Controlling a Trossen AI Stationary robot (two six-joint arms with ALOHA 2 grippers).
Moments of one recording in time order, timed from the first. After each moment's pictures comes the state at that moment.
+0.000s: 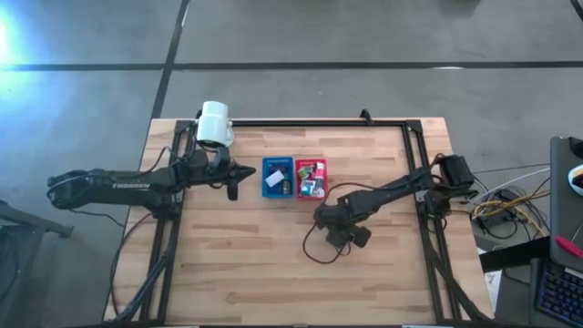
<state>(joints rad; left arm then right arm) 0.34 0.93 0.26 0.42 0.12 -0.27 0.17 1.85 1.04 -0.60 -0.10 -0.79</state>
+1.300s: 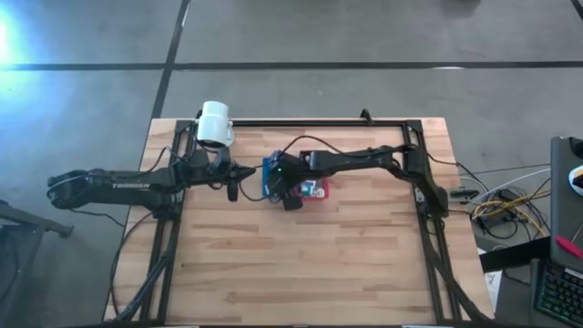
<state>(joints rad) 0.34 0.93 0.26 0.40 0.12 -0.23 -0.15 2.15 1.66 -0.43 -0.11 -0.44</state>
